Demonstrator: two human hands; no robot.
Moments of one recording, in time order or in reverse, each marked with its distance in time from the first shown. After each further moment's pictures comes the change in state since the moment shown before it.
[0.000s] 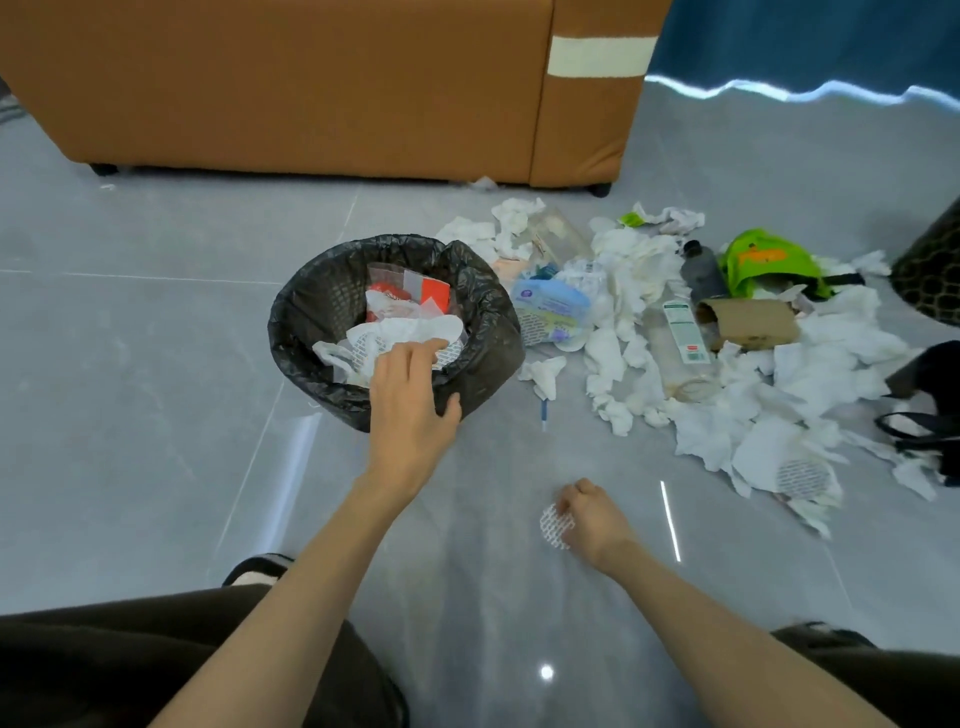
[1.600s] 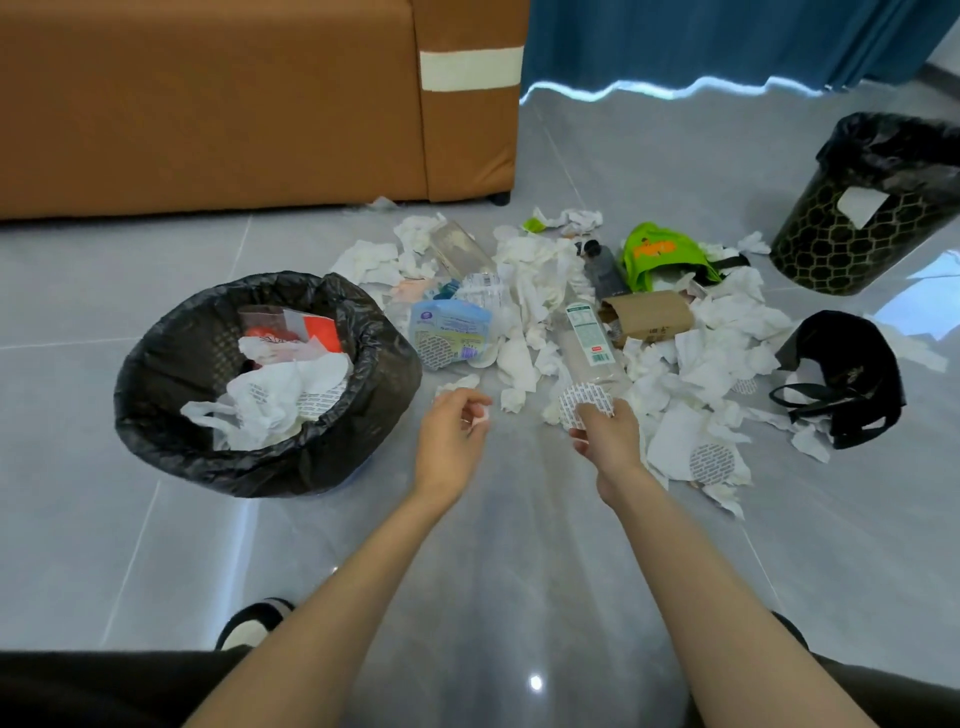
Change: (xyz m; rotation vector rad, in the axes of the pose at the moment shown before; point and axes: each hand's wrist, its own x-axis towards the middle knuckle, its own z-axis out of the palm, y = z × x) left_hand 0.012 0.084 0.128 -0.508 -0.297 -0.171; right_hand -0.010 0.033 -0.132 1.446 0.593 0.397
